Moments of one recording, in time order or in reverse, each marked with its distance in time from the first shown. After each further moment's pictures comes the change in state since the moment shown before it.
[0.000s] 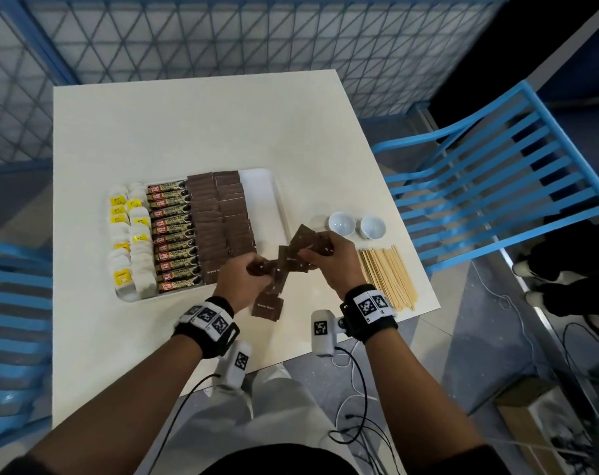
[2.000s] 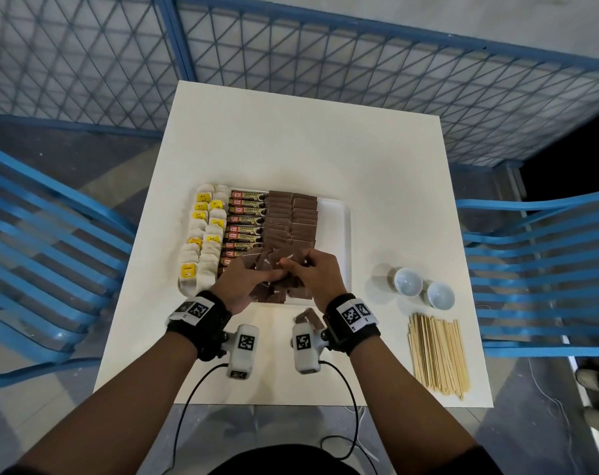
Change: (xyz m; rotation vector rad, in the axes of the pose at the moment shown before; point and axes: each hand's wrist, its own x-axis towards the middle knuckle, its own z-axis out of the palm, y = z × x) left_hand 0.019 -0.018 -0.095 -0.928 -0.066 -0.244; right_hand 0.042 -0.054 0.135 0.066 -0.382 0.059
